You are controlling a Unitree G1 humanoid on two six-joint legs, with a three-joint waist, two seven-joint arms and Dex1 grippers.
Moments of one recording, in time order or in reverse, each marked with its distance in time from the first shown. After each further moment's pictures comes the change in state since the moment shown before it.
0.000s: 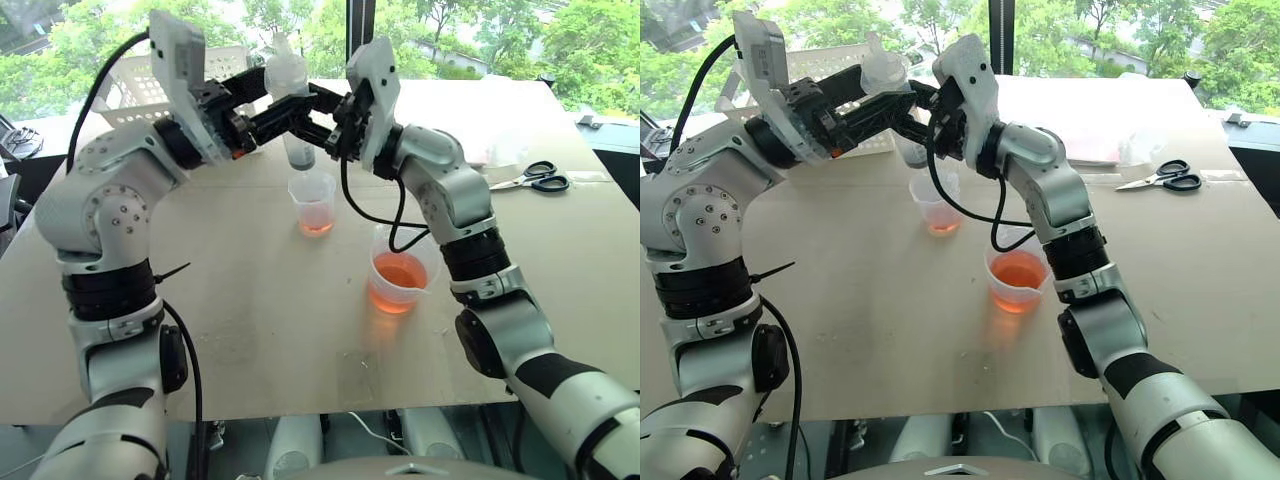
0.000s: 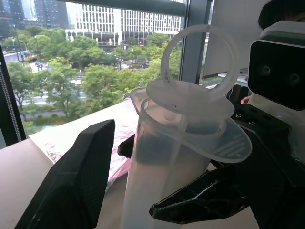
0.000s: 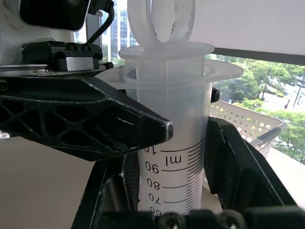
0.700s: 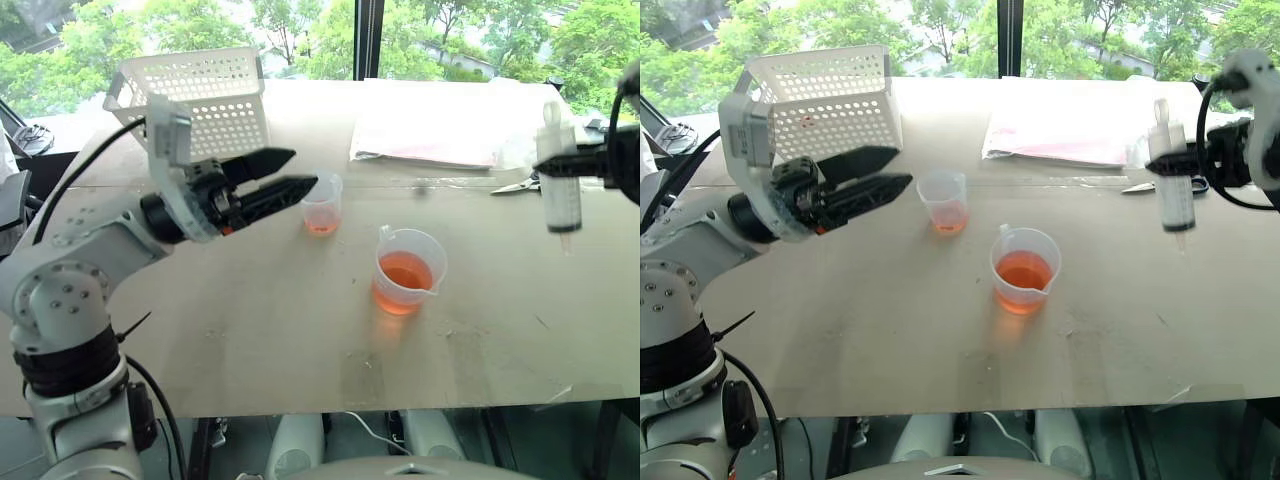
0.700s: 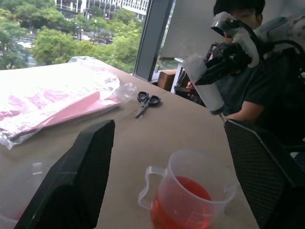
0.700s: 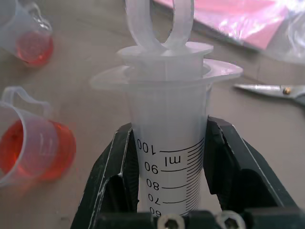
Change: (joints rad) left arm 0.414 0.128 0.143 -0.369 -0.436 0.195 0.080; right arm 0.209 -1.126 -0.016 -0.282 0.324 1.121 0.165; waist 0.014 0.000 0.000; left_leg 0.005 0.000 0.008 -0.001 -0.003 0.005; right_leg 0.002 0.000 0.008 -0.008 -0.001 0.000
